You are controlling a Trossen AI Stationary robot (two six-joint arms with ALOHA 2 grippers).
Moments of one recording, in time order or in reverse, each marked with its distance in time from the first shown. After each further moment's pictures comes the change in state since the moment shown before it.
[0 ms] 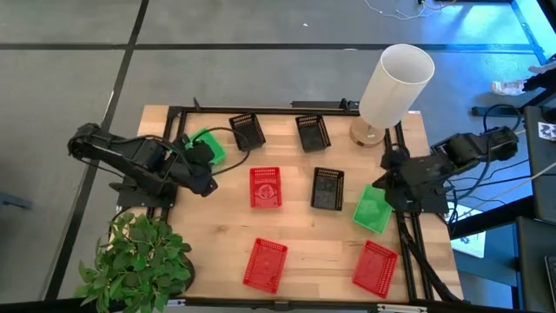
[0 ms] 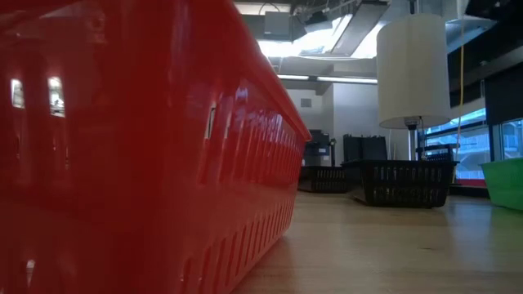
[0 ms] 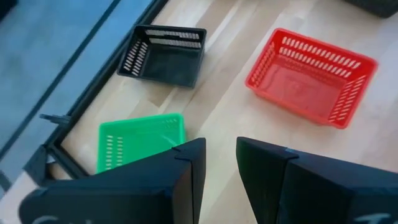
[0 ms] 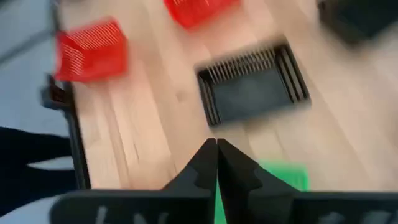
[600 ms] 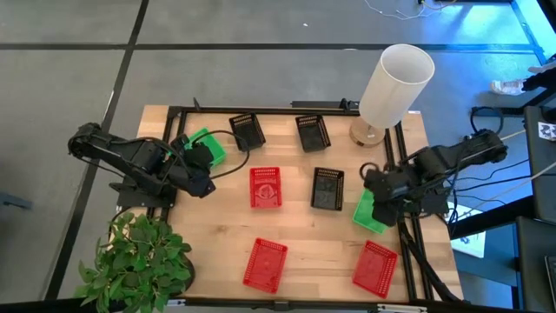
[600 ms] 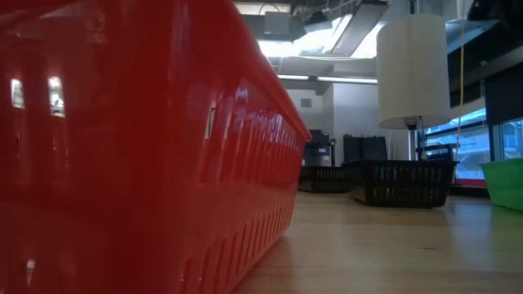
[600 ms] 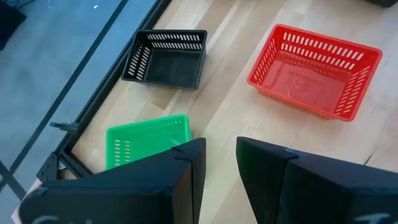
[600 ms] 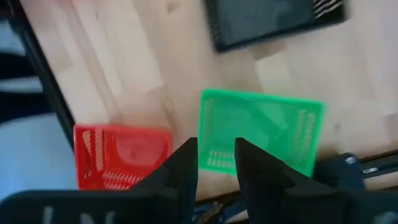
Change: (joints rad) left arm -0.025 0.000 0.000 -0.017 -0.019 0.026; right arm 0.006 0.249 0.028 -0.081 -0.246 -0.068
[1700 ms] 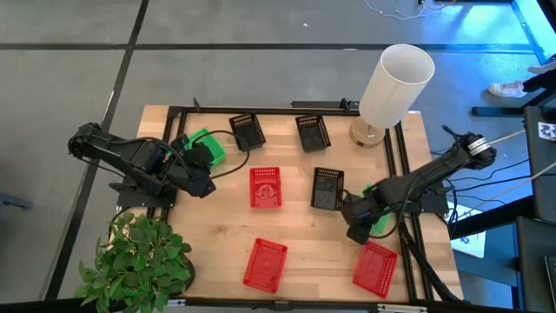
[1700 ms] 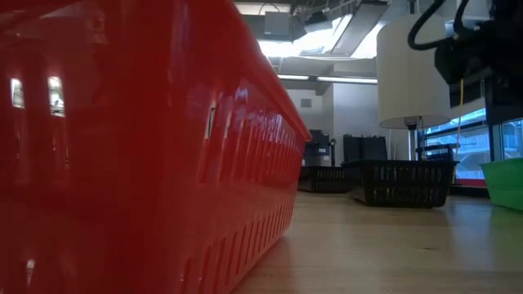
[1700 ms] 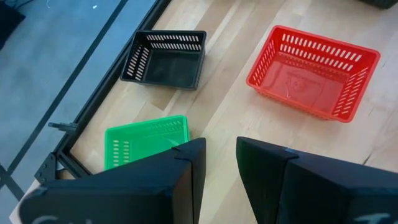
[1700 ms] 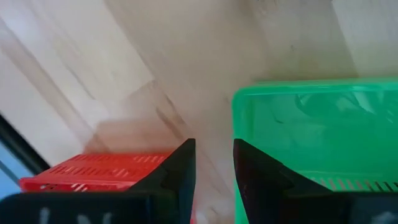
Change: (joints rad) left arm 0.000 0.000 0.000 0.005 0.001 -0.001; right arm 0.021 0.181 -0.406 0.477 -0.115 0.230
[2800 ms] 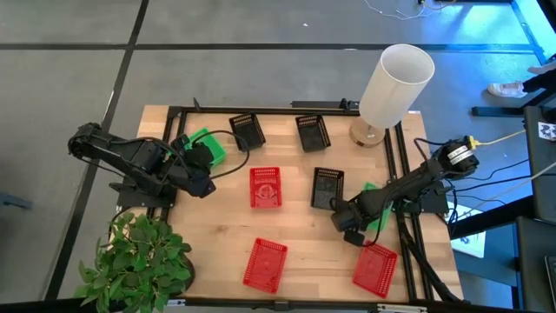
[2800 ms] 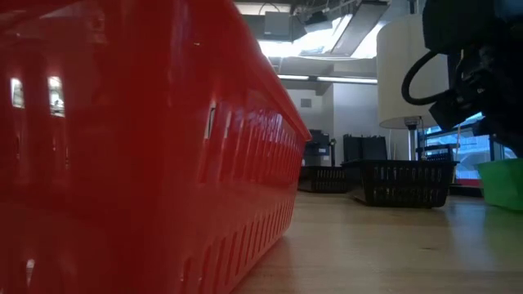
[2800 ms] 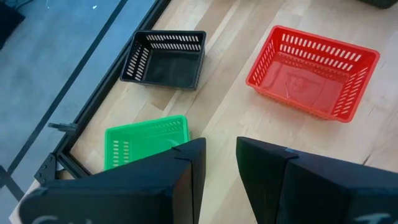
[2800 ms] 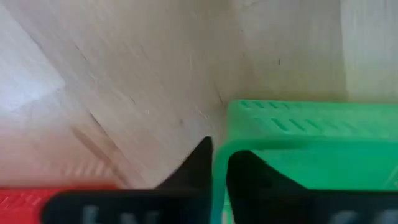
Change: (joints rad) left arm 0.000 0.000 0.000 0.001 0.001 0.006; right arm -0.004 0.236 -0.019 0.033 0.067 -0.161
